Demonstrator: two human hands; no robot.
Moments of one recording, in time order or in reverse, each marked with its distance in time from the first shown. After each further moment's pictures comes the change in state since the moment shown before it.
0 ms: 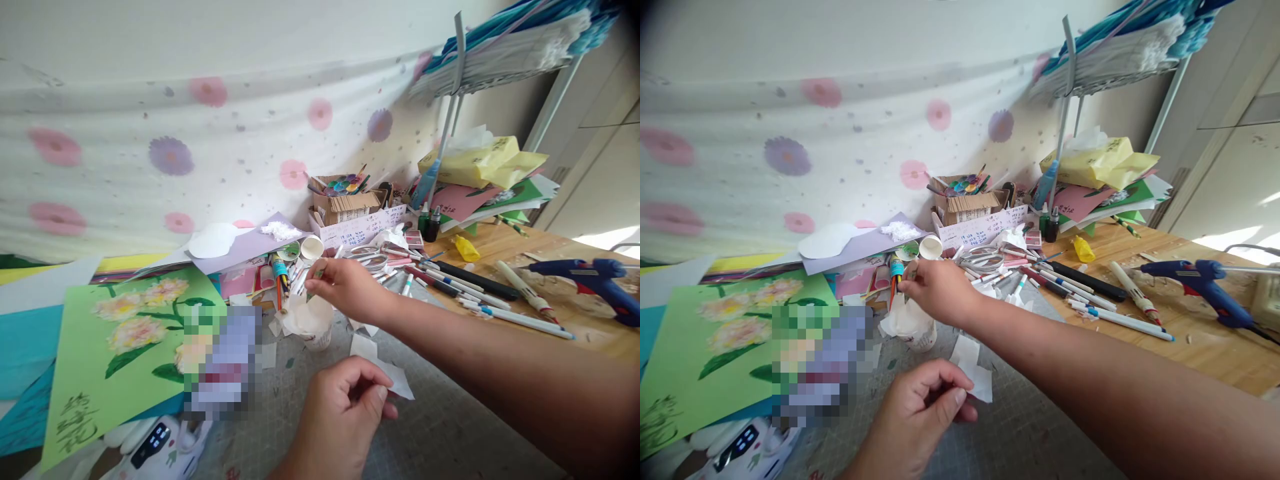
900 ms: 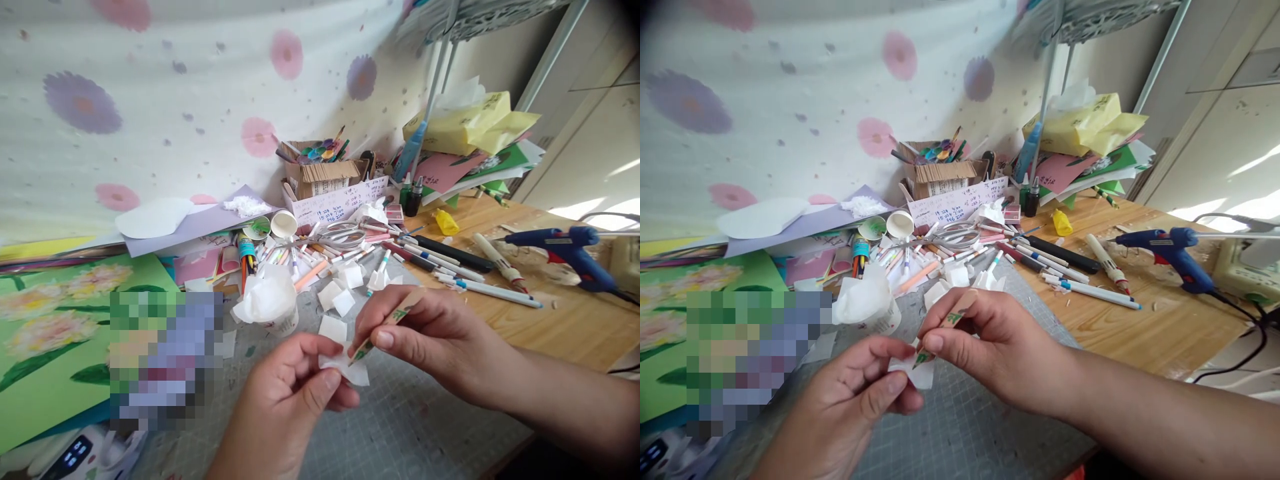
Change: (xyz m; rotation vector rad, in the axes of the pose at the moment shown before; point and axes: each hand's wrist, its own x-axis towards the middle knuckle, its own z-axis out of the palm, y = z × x) left_hand 0.001 0.001 -0.007 -0.273 -0.033 -0.088; right_hand -0.117 -0.002 -0.063 0.273 -0.136 0.044
